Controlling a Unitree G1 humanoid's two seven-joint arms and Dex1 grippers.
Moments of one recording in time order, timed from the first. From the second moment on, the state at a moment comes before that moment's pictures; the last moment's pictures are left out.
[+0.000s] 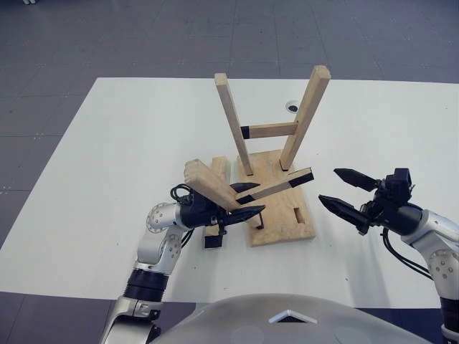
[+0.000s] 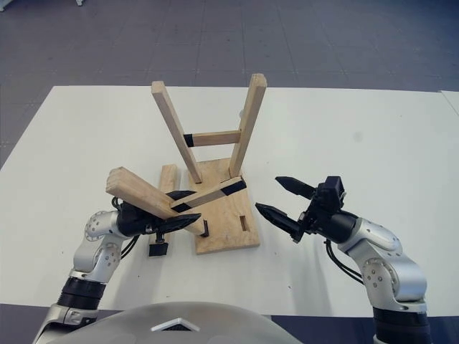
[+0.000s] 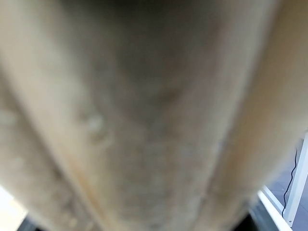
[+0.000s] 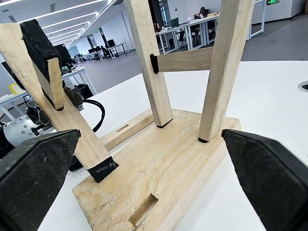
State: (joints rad) left arm 0.04 0.29 -0.15 -0.02 -0.57 -0.13 -1.29; right arm 0.23 -0.61 -0.18 -0.35 0.80 0.45 0.93
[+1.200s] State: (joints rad) left arm -0.08 0.44 -0.33 0.04 -0.60 -0.17 -1.29; right arm 0.12 -0.59 -0.46 -0.19 0.81 0.54 0.51
